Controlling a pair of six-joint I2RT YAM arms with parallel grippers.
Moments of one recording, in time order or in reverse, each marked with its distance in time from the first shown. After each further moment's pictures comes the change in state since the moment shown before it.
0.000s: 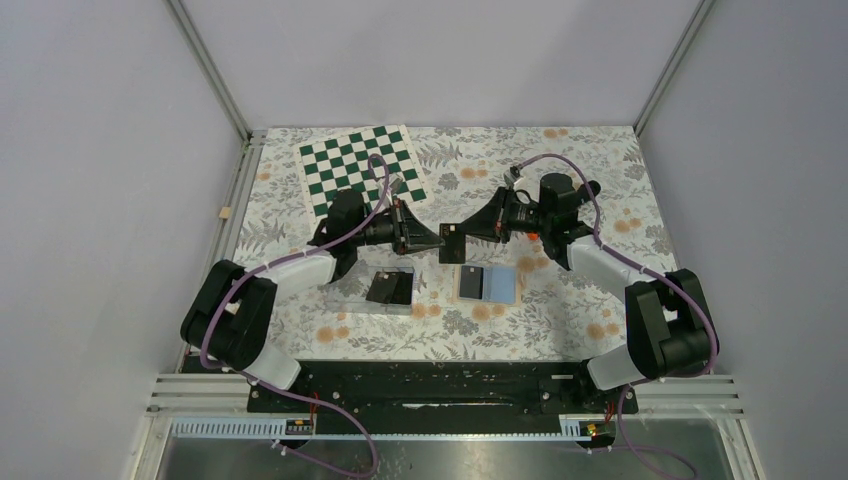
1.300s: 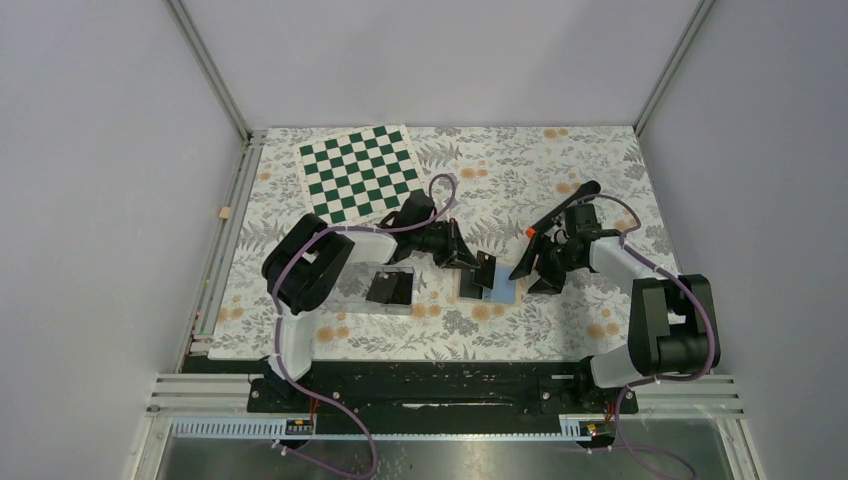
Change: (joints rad) left arm -0.186 0.487 0.354 -0.306 -0.156 0.214; right arm -0.231 -0.018 -0.047 -0.869 0.439 -0.600
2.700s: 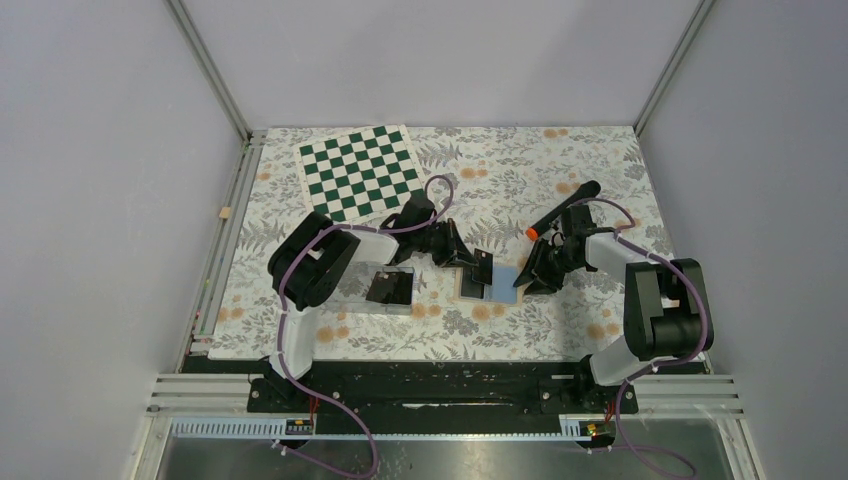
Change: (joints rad) left arm -0.001 0.054 0.011 0.035 -0.077 -0.006; right arm 0.000 0.094 0.013 -0.006 0.022 -0.027
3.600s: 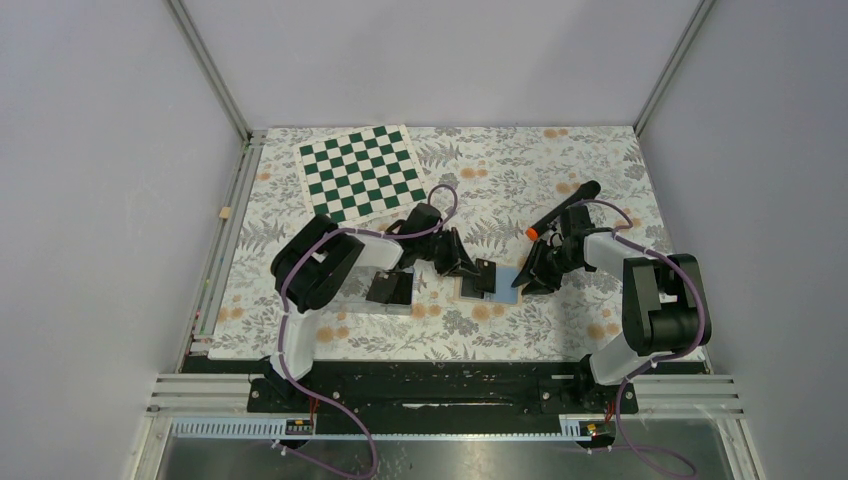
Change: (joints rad) left arm -0.041 0.000 -0.018 -0.042 -0.051 -0.024; right arm 0.000 0.031 -0.003 0.026 -0.027 0.010
